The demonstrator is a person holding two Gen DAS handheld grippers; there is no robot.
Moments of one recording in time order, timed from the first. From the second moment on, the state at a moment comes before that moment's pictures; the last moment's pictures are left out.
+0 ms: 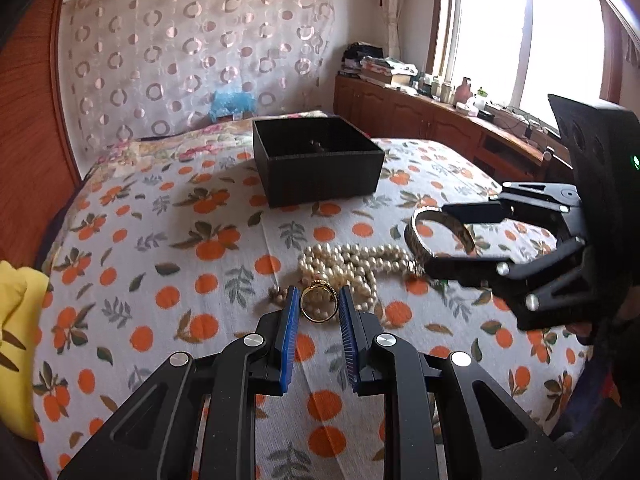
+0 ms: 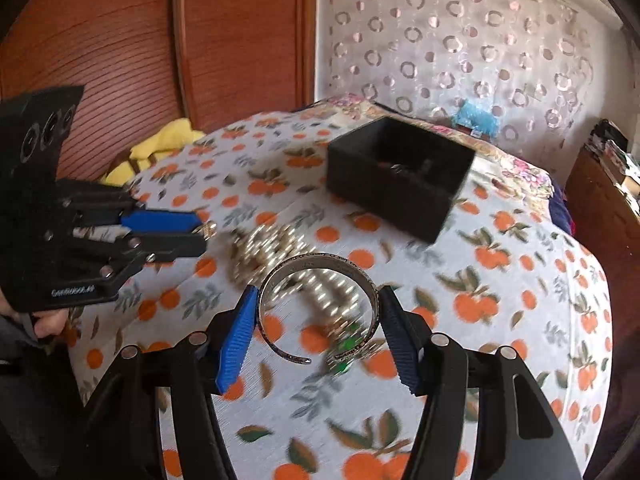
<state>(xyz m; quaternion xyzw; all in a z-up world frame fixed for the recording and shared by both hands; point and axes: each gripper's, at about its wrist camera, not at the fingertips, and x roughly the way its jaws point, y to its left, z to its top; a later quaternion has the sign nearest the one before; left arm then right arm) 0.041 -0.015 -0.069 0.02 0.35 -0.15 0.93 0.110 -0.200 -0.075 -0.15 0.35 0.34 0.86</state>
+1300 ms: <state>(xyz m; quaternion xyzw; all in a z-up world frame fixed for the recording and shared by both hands) 0.158 -0.019 -0.027 0.04 0.32 -0.12 0.94 0.249 -0.215 -0.054 -0.07 0.33 0.26 0.91</state>
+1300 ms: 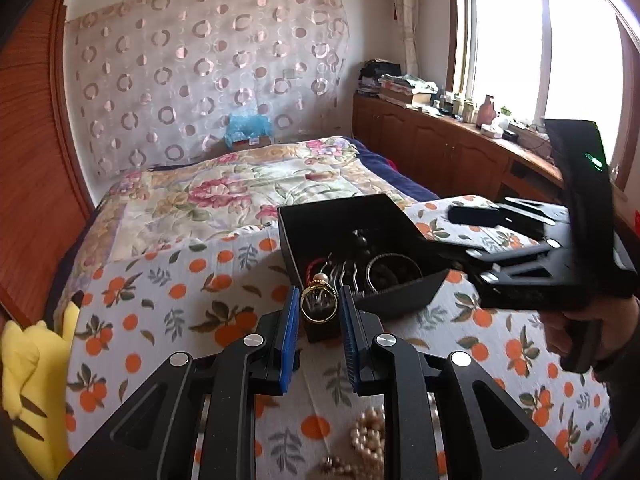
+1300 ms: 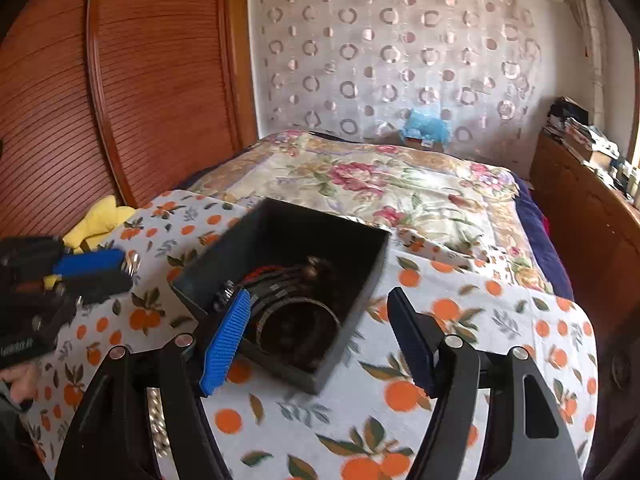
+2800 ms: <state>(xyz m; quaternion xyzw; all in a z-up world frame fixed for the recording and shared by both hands) 0.141 -0.018 -0.036 0.04 0.34 -0.12 0.93 0.180 -0.233 -0.085 -0.06 0.36 0.30 0.88</state>
